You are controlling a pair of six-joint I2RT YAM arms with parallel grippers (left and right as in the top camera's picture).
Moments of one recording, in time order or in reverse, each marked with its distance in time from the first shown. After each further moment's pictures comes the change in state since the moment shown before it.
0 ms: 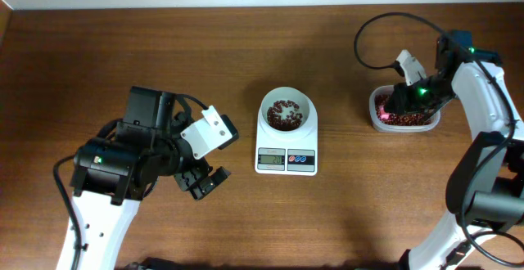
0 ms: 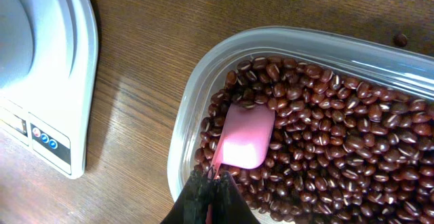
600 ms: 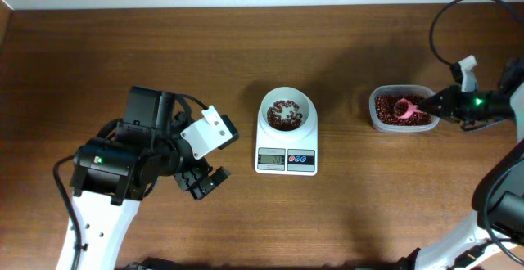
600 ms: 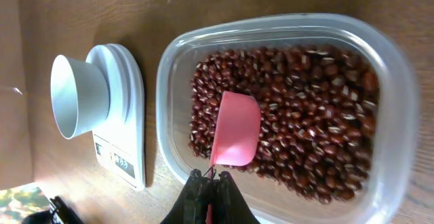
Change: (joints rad) left arm 0.000 0.000 0.000 0.000 0.000 0.000; right arm -0.322 0.005 -0.019 -0.046 -0.343 0.013
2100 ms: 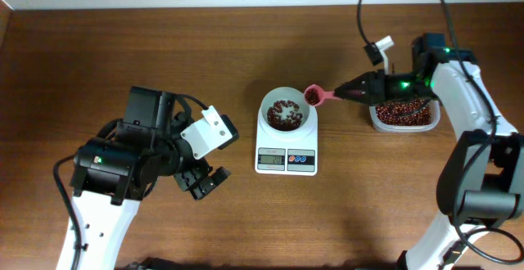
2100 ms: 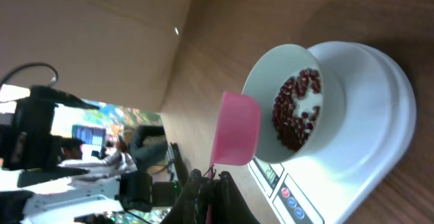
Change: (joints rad) left arm 0.000 0.000 0.000 0.000 0.000 0.000; right arm 0.438 0.000 -0.002 0.034 -0.473 0.040
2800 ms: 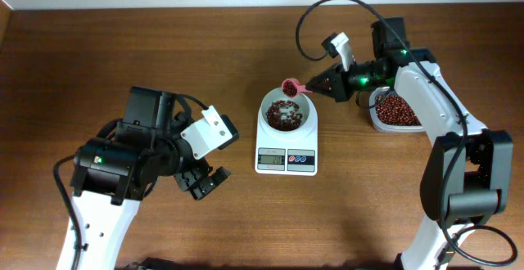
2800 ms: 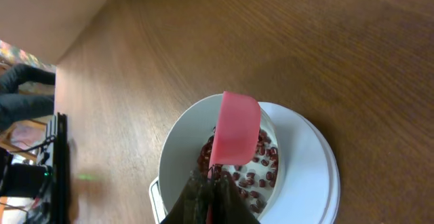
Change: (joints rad) left arm 0.000 0.000 -0.001 0.000 0.000 0.000; right arm 0.174 0.000 -0.005 0.378 0.265 -0.073
